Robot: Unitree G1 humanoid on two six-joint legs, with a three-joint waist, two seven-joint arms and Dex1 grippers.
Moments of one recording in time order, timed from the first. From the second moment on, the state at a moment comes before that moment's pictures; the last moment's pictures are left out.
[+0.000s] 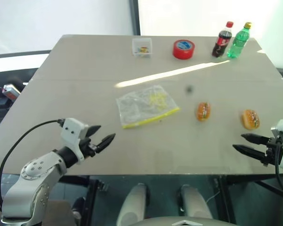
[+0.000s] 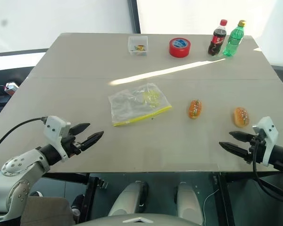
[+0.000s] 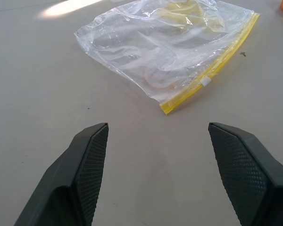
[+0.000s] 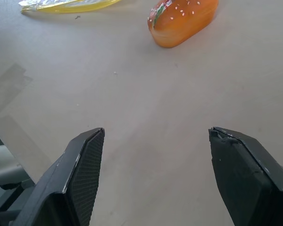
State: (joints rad) left arm 0.19 0.63 0.35 -0.54 -0.51 0.64 -0.61; right arm 0.18 -0.85 -0.43 -0.26 0.64 0.66 1.02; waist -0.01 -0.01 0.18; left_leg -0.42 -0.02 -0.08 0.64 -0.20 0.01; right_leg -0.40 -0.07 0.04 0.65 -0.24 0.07
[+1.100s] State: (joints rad) left arm 0.11 0.60 0.34 -0.54 -0.60 0.72 -0.55; right arm 0.17 -0.85 -0.42 -0.27 0.64 0.64 1.02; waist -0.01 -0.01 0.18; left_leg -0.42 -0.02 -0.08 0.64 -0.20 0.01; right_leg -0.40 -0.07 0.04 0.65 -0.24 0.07
